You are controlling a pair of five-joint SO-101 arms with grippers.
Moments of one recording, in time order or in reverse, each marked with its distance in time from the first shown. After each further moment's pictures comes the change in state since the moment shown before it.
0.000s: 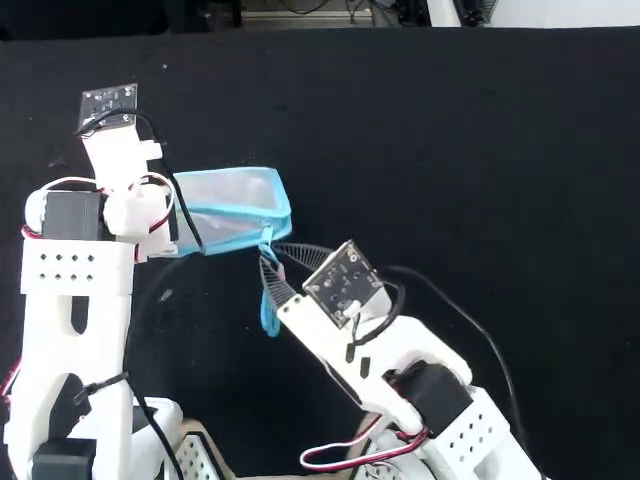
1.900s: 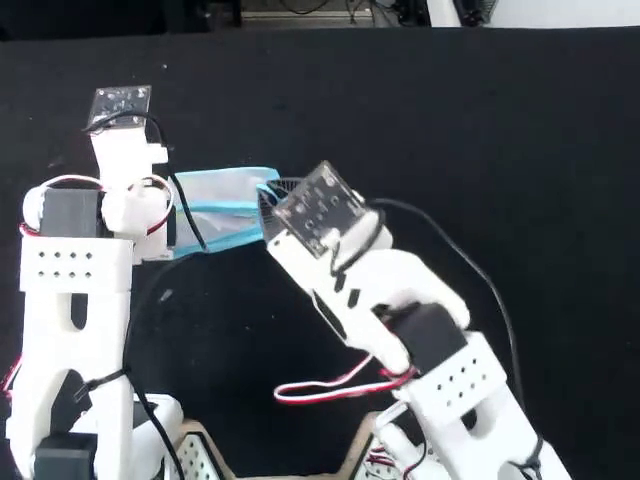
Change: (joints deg) left arm 0.0 -2.5 -2.3 3.5 -6.9; right arm 6.2 27.0 -26.3 -1.0 8.5
